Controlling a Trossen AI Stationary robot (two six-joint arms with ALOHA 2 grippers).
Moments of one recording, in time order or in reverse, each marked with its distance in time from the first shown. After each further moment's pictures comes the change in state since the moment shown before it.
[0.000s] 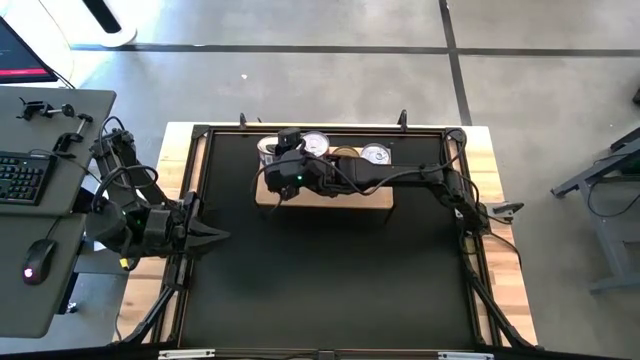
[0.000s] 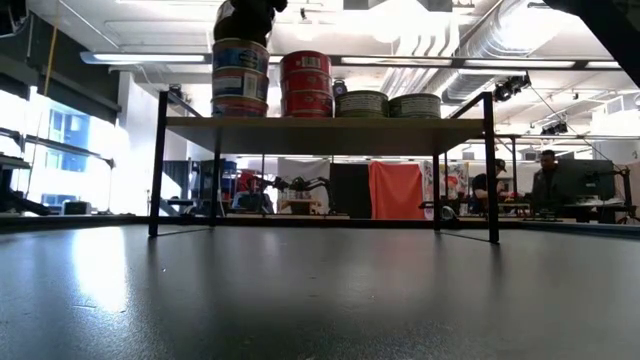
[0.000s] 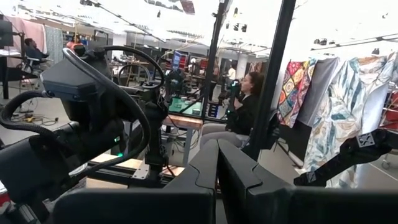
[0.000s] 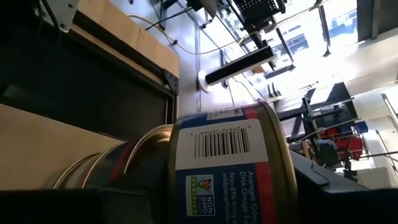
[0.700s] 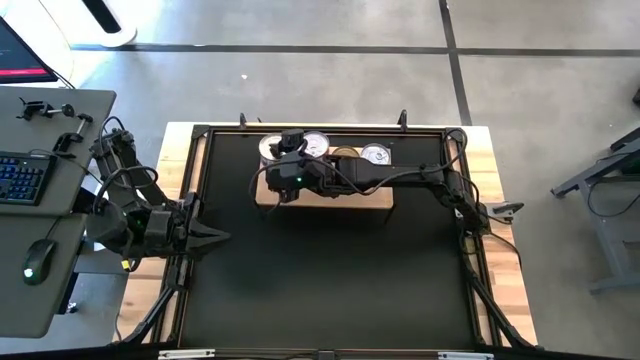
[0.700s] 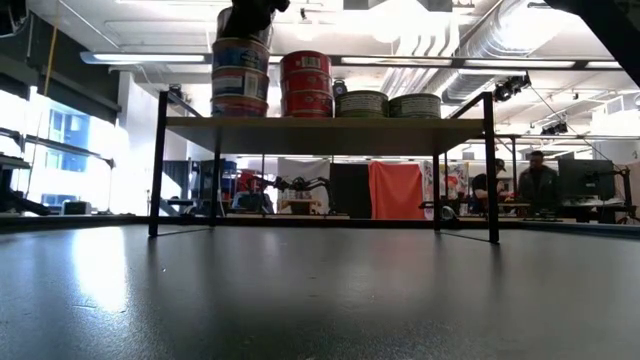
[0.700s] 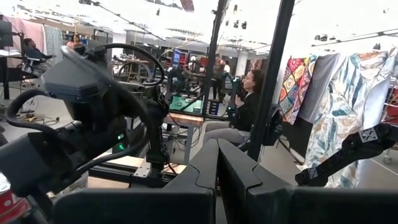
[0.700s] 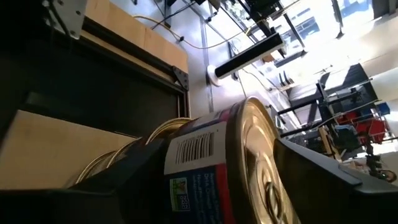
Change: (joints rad) left arm 0.000 0.000 0.000 -0.020 0.000 -0.004; right arm 0.012 0.000 0.012 -0.062 -0.002 0.126
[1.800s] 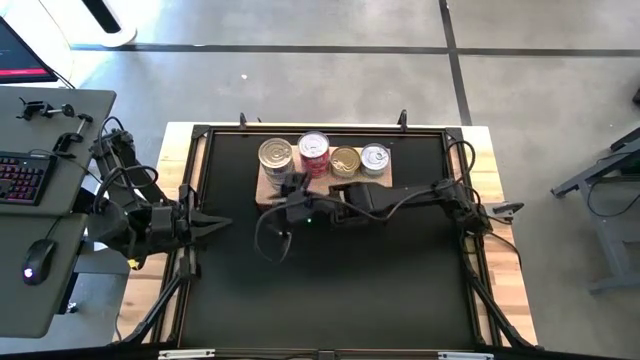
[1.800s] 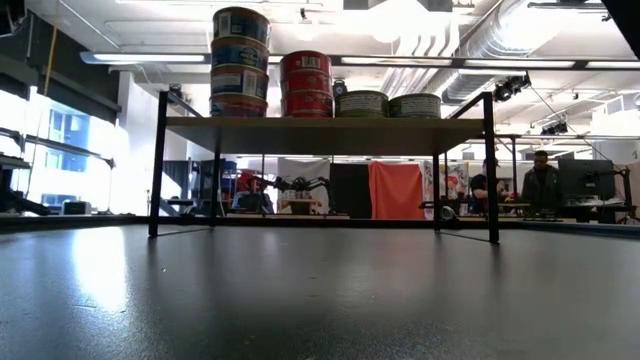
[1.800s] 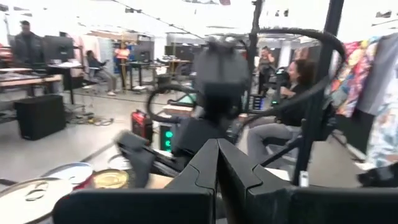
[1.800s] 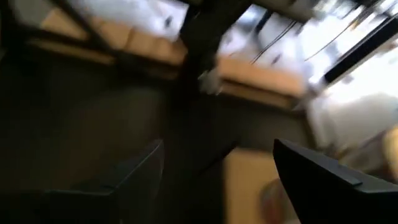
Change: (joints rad) left arm 0.017 -0.001 0.000 -0.005 -0.161 0.104; right arm 0.170 -0.016 0.099 -0.211 -0.245 0.470
